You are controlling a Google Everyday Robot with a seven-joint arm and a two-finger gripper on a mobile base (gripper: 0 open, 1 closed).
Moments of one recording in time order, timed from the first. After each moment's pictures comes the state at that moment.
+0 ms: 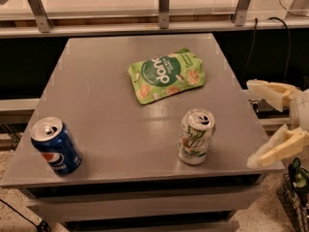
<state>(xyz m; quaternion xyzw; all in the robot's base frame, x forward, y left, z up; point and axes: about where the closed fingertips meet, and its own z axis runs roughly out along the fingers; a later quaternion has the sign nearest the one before) 0.410 -0.185 0.916 -0.53 0.65 0.27 0.47</state>
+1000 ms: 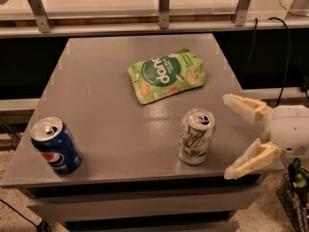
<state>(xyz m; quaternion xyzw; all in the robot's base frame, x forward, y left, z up) 0.407 -0.145 0.880 -0.52 0.61 0.34 0.49</state>
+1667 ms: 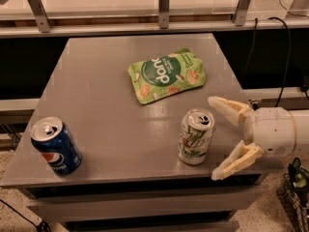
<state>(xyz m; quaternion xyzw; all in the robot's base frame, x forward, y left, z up) 0.414 -0.120 0.864 -0.54 0.58 0.37 0.49</state>
